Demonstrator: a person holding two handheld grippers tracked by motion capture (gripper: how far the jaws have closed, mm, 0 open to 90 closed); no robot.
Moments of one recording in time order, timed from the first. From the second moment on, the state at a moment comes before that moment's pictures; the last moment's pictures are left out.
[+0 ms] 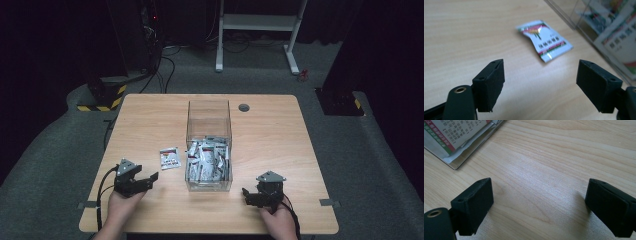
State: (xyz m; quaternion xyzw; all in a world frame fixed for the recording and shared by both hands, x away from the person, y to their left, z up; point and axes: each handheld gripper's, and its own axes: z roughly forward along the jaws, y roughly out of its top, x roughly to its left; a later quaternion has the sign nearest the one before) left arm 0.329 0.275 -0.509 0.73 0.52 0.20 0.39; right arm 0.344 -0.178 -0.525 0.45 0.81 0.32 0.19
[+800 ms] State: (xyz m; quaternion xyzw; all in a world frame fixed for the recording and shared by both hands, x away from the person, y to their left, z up) left arm 0.304 0.265 -0.529 0.77 0.49 0.22 0.34; right arm 0.344 -0.178 -0.525 0.45 0.81 0.32 0.19
